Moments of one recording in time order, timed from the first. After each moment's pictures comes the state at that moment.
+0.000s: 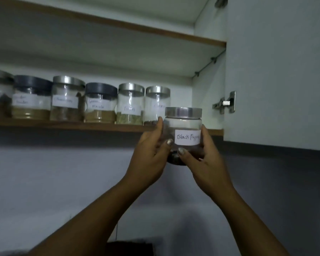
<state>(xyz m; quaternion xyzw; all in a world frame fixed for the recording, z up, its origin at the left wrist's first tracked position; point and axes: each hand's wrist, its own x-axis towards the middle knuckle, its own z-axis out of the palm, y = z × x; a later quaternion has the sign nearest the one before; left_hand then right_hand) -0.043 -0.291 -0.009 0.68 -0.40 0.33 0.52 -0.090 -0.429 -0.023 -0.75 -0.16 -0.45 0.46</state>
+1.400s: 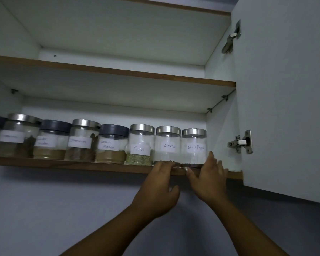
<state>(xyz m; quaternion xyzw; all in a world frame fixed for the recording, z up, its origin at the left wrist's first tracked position) 0.008 -0.305 0.015 0.73 -0.39 0.46 0.32 0.017 -0.463 0.031 -0.84 0.08 -0.47 0.23</state>
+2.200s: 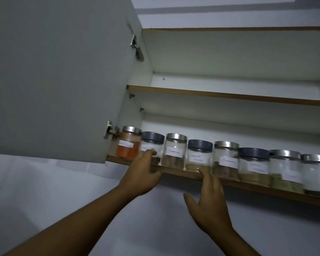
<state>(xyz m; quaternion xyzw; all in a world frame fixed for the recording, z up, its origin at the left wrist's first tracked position) -0.007 0.126 0.032 0.78 -0.19 0.48 0.35 -0.010 -0.067 -0.004 -0.83 -0.18 -0.46 0.26</state>
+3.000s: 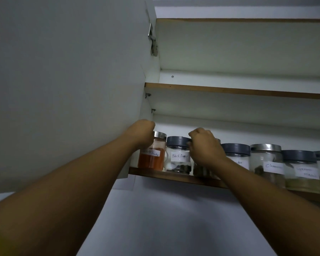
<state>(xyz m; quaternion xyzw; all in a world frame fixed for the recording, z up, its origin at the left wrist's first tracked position) 0.049 0.253 0.150 0.88 -0.12 0.45 0.12 0.051 0.066 0.132 -0.84 -0.12 -0.53 0.00</state>
